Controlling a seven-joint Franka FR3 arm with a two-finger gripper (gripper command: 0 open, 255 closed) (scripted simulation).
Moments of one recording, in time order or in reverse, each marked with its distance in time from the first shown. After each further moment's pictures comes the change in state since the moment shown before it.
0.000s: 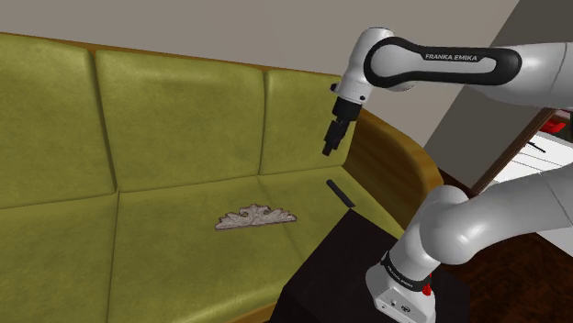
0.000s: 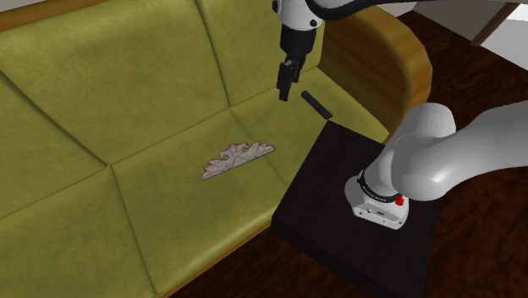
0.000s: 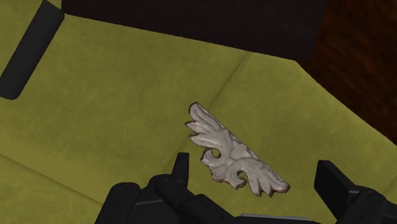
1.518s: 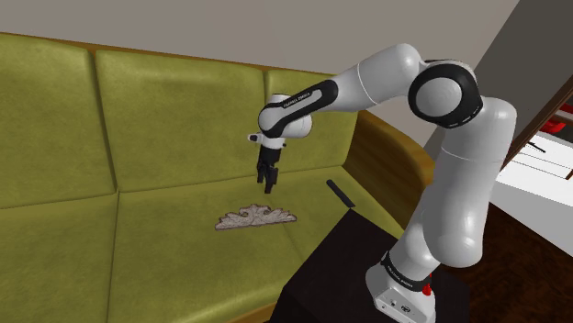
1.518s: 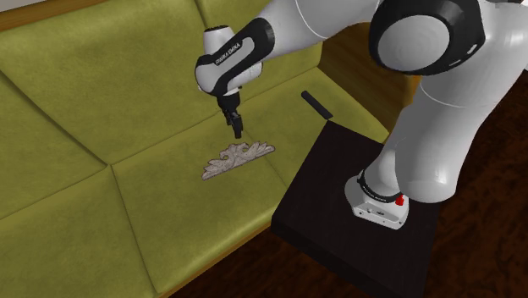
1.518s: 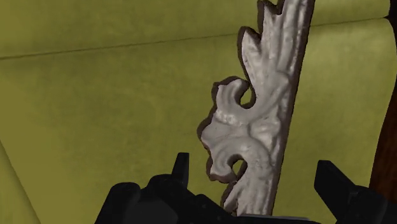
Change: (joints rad) arm 0.172 0.910 -0.063 0.346 0.264 0.384 -0.995
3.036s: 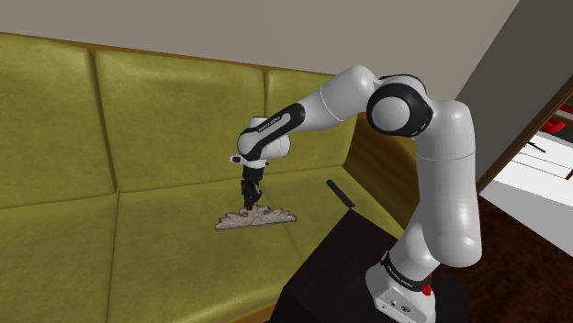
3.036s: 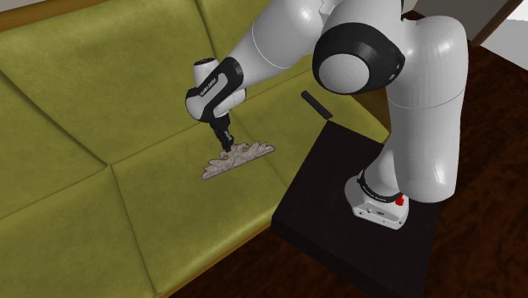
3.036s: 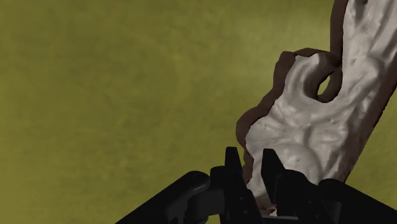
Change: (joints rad) arm -0.009 0.258 0.077 0.147 0.050 0.082 -0.180
